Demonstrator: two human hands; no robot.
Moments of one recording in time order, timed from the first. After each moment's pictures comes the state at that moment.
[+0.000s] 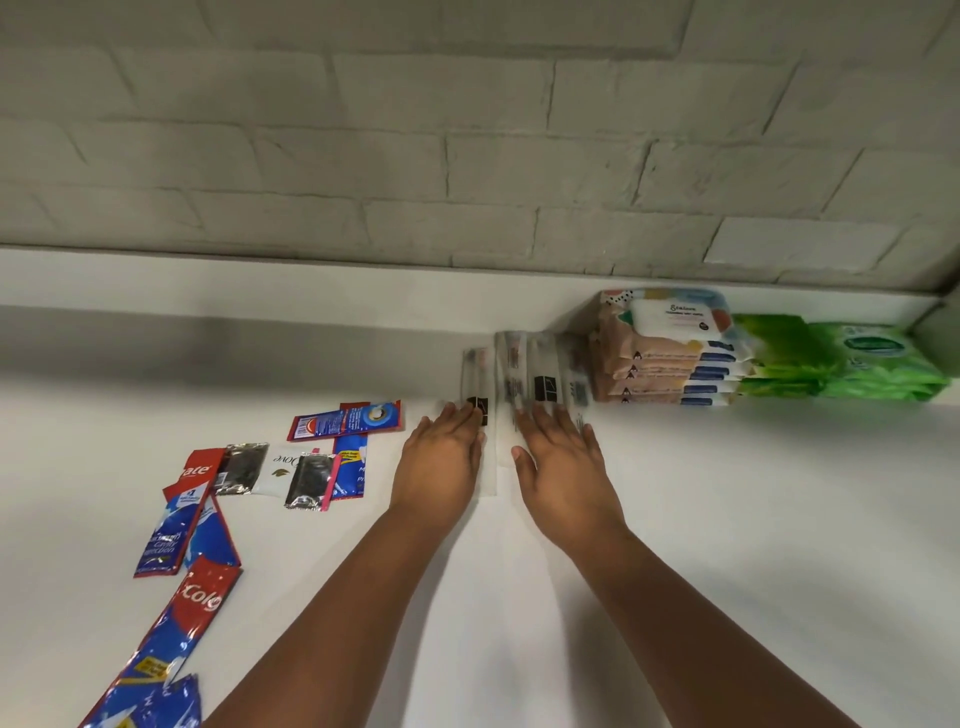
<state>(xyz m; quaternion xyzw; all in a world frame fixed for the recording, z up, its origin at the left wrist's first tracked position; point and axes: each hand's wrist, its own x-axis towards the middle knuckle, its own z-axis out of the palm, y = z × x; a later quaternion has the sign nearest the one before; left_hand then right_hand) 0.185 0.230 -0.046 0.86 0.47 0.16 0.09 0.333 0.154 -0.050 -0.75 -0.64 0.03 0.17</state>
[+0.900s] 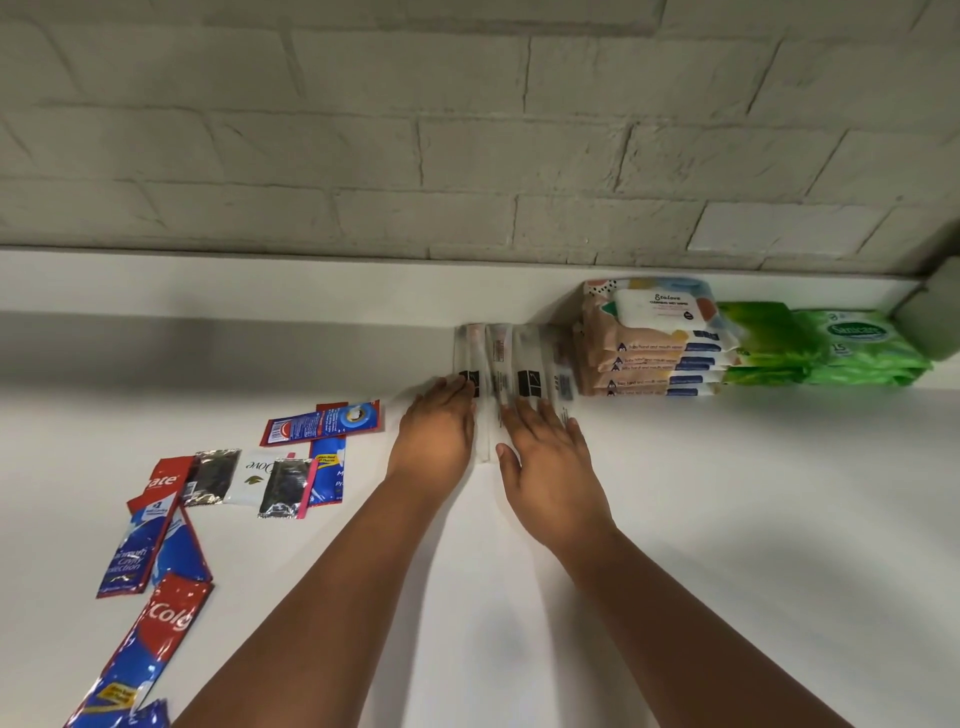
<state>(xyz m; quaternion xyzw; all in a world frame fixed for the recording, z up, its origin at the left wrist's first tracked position) 0.209 0.261 -0.052 0.86 0.46 0.20 0.12 0.334 0.155 -0.052 -0.76 -0.63 0.03 0.18</state>
